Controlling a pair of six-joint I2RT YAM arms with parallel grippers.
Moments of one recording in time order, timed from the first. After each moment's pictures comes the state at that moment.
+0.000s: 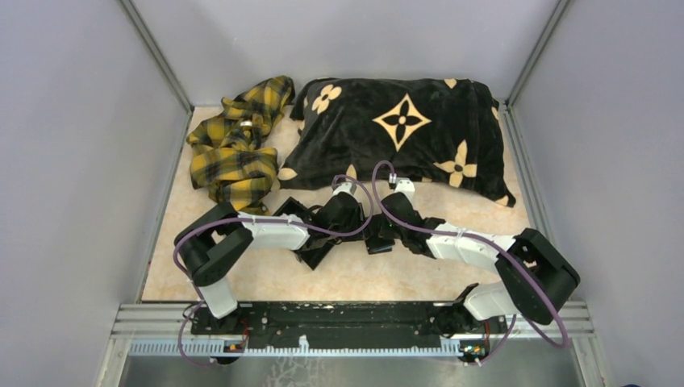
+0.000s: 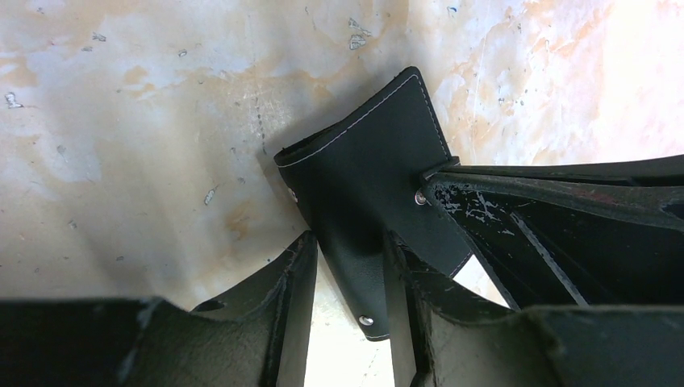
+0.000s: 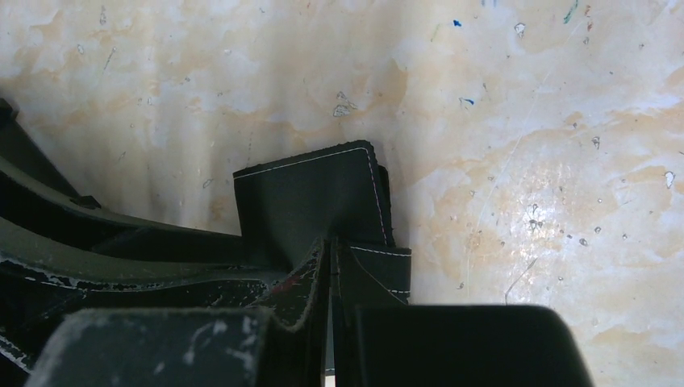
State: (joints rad) left arm -0.96 1.76 0.85 0.18 -0.09 -0.87; right arm 0.76 1.34 0.57 -0.02 0.29 0.65
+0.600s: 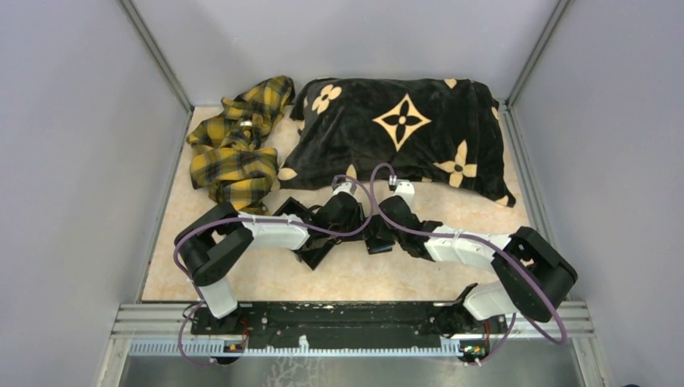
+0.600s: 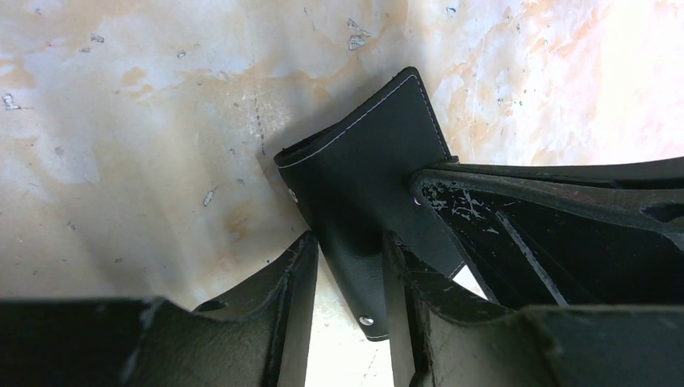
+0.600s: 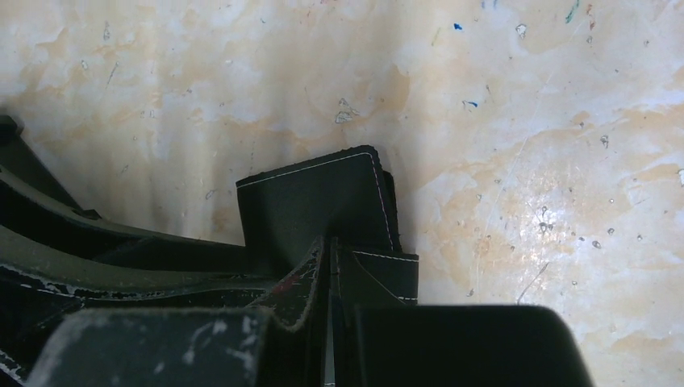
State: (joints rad) left arm -0.96 1.77 0.85 0.18 -0.08 -0.88; right arm 0.79 1.36 0.56 0.03 0.33 0.68
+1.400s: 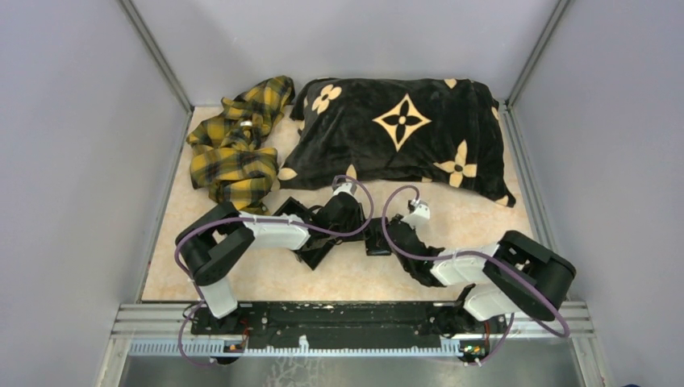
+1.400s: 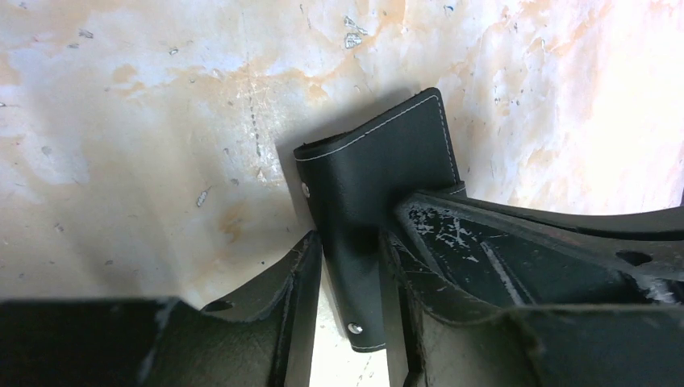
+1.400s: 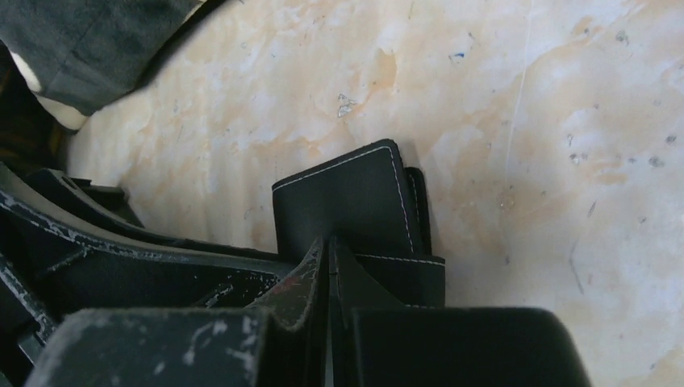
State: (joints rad) left arm -0.96 1.77 0.85 0.19 -0.08 -0.88; right arm 0.88 1.34 0.27 0.49 0.51 0.98
